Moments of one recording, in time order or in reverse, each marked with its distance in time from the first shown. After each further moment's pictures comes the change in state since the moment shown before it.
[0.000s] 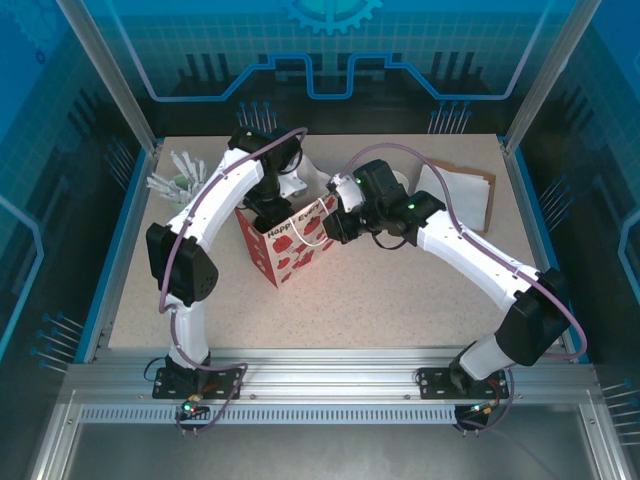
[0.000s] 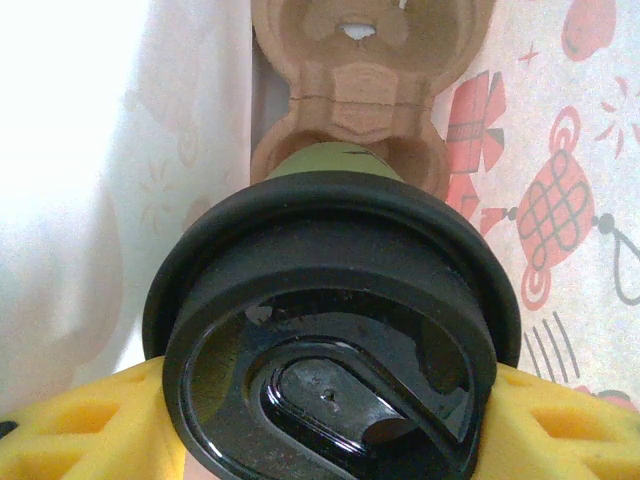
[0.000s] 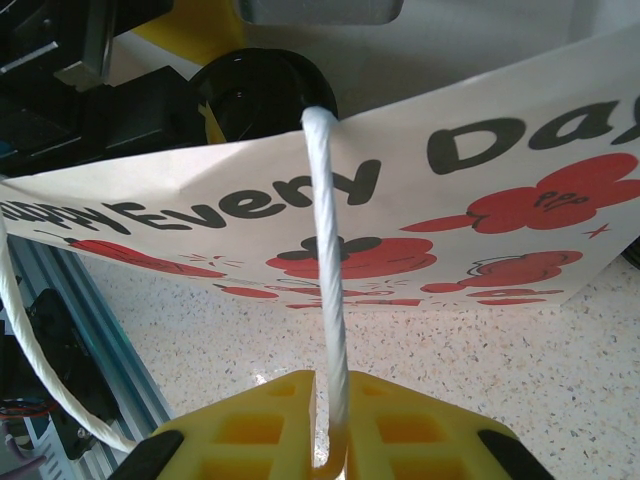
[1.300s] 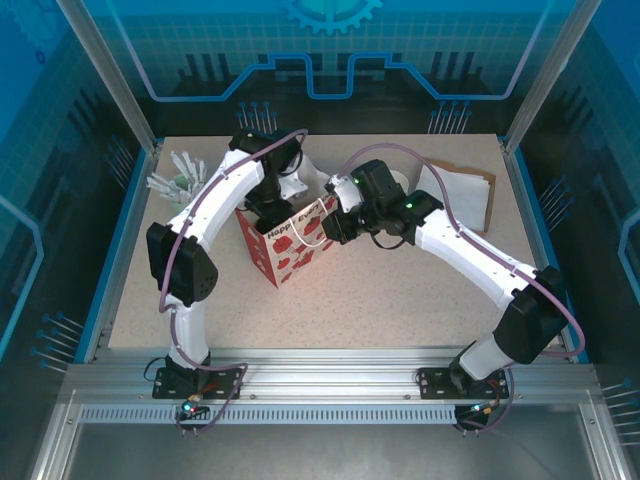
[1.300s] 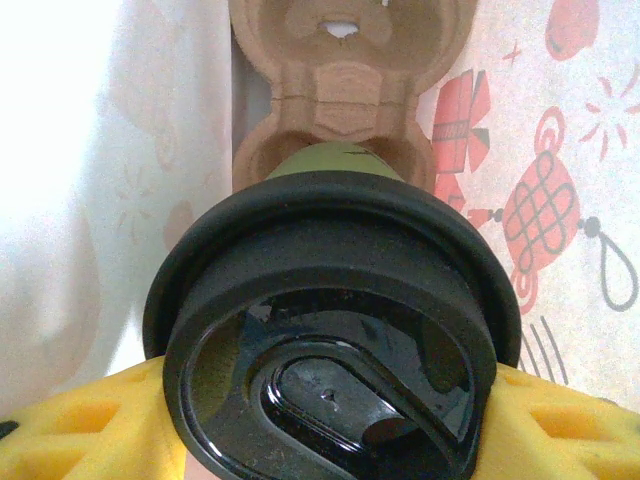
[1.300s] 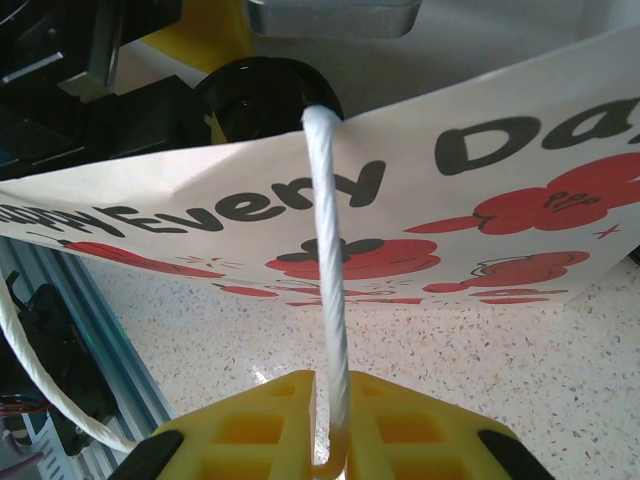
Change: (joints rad) left arm 0.000 -0.002 -0.023 0.011 0.027 0.004; right arm 0.005 0.015 0.013 -0.010 0.000 -0.007
